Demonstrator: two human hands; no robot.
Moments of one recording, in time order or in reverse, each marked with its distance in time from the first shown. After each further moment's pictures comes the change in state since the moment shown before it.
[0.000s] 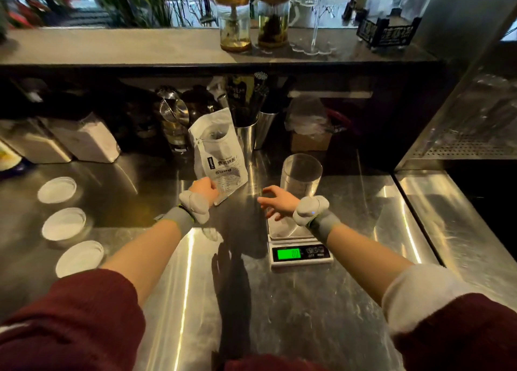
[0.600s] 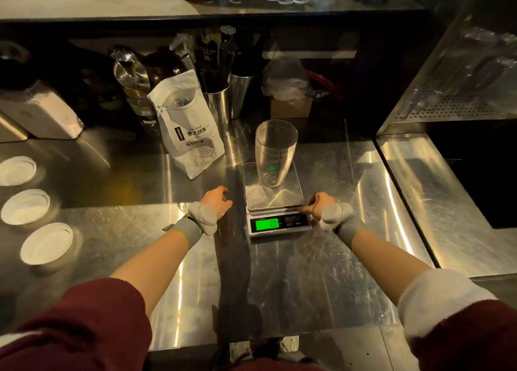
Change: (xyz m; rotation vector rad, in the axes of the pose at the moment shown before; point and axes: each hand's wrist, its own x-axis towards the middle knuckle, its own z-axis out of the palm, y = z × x) left_hand -0.041 0.005 0.097 0.017 -0.264 0.128; right_hand -0.030 0.140 -0.057 -0.312 0.248 0.310
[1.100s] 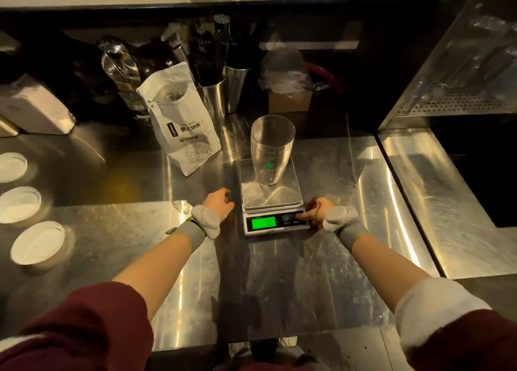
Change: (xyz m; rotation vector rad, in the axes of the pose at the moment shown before) left_hand 0.012 0.000 0.025 -0.014 0.004 -0.035; right_hand 0.015 0.026 0.016 0.333 -0.107 0.046
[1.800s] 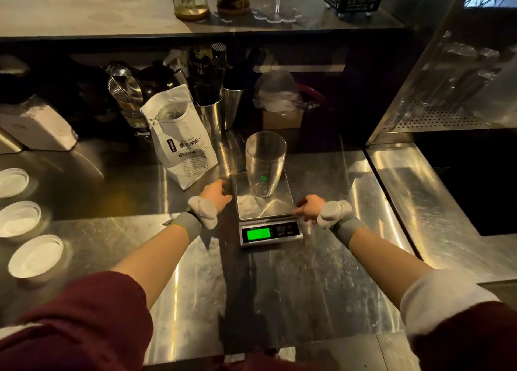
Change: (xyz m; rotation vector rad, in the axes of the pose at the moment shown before) left_hand 0.003 0.030 -0.035 -0.030 0.032 0.058; right_hand -0.004 -0.036 -0.020 -0.258 -0.042 -0.040
